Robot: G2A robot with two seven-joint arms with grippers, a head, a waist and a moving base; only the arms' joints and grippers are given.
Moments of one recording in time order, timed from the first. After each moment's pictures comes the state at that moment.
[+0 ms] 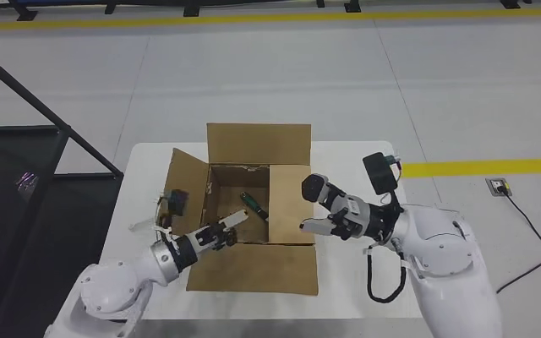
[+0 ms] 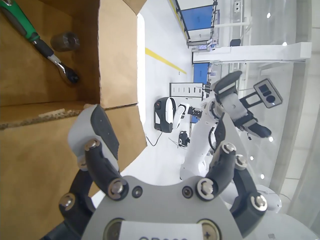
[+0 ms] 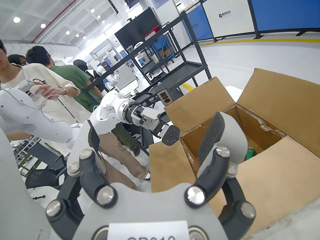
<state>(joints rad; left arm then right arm) 1.15 -1.06 -1.39 -1.94 -0.15 0.28 -0.76 -0.93 -1.31 1.44 -1.75 -0.08 -0.67 0.98</state>
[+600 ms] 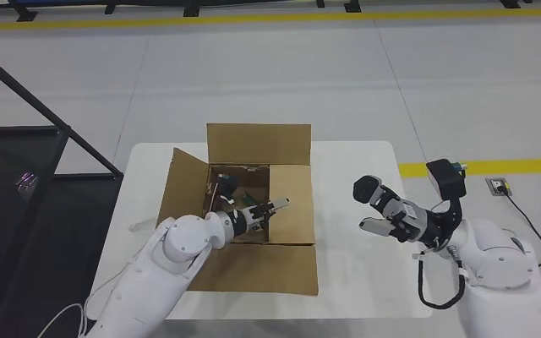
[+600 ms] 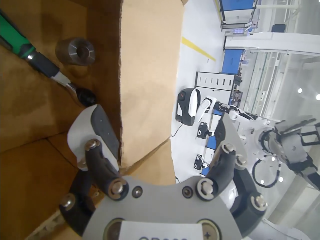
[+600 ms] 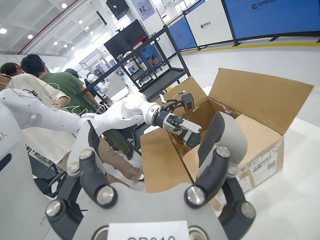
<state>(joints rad) 0.76 -1.16 -0.96 -1.48 -0.10 0.28 -0.64 -1.02 -1.23 1.65 -1.75 0.07 -0.72 1.09</state>
